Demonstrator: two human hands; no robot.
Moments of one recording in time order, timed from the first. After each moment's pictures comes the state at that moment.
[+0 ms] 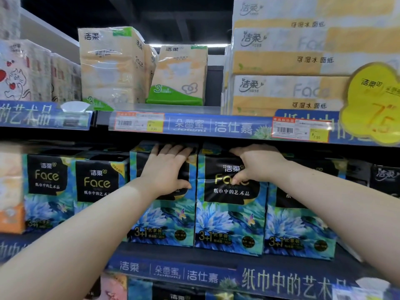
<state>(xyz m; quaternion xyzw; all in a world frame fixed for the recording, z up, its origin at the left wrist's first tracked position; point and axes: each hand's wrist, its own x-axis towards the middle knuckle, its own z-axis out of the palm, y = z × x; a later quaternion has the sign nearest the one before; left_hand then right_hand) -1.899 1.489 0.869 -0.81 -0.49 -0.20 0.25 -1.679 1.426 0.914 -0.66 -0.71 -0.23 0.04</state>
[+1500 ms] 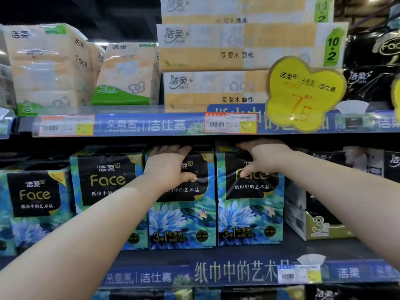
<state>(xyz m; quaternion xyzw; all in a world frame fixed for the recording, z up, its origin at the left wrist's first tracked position) -1.782 1.461 0.880 -0.83 -0.47 -0.24 0.20 -1.564 1.376 0.920 -0.73 -0.66 -0.17 0.04</state>
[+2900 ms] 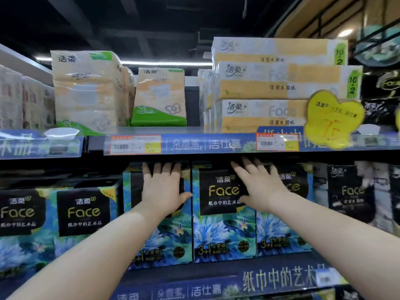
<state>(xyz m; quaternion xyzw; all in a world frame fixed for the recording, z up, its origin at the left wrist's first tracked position) -1.895 1.491 0.864 -0.79 -0.51 -0.25 0.25 -1.691 1.382 0.880 -0.75 -0.62 -0.23 0.06</state>
